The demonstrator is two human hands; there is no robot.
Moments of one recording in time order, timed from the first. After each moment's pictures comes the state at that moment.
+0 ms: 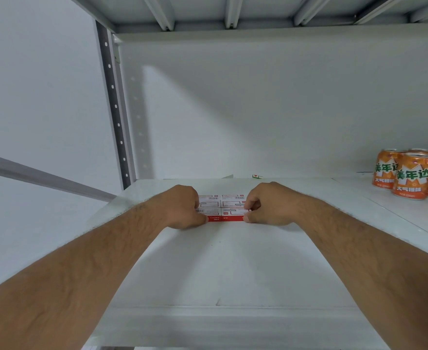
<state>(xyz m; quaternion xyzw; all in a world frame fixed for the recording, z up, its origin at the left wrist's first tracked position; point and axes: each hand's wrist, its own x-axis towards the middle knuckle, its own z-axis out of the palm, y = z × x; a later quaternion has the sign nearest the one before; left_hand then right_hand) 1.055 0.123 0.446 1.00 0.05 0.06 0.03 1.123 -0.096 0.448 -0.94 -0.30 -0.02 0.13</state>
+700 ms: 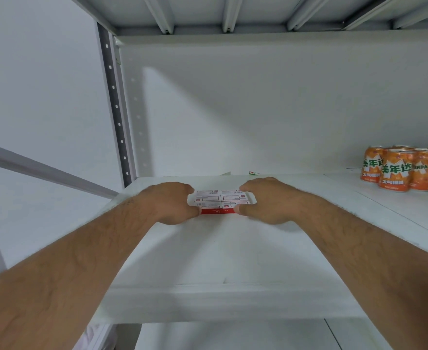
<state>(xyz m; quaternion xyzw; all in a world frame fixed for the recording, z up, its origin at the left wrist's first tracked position) 1.009 0.129 0.459 1.00 0.07 0.04 0.01 1.079 -0.093 0.455 -0.95 -0.29 -0.04 0.07</state>
